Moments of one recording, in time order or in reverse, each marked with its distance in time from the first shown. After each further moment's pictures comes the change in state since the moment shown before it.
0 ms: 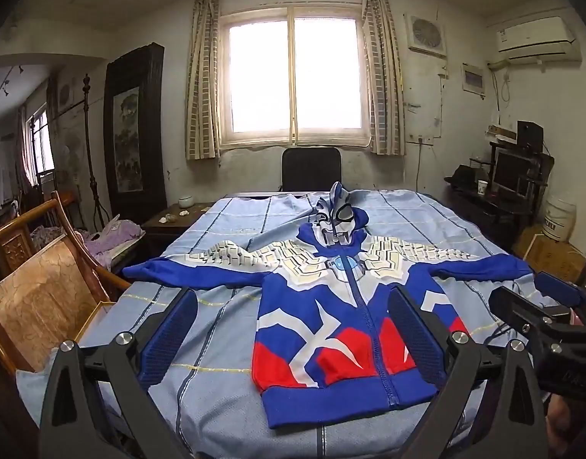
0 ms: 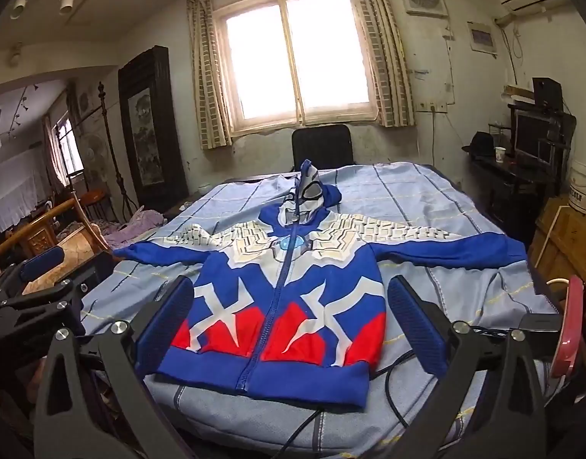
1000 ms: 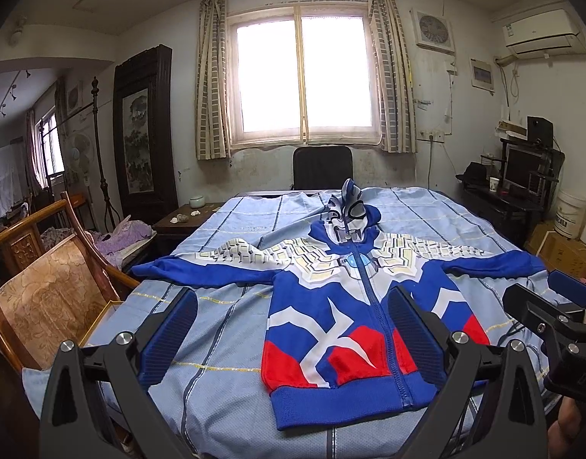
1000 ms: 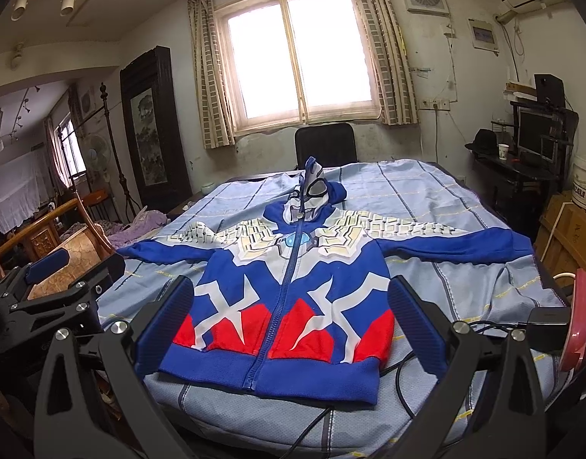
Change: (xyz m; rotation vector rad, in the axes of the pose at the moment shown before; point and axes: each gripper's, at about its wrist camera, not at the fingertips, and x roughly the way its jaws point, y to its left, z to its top) left arm 0.007 -0.001 -0.004 -0.006 0.058 0.036; right arm -0.004 0.011 -0.012 0.011 0.001 -0.006
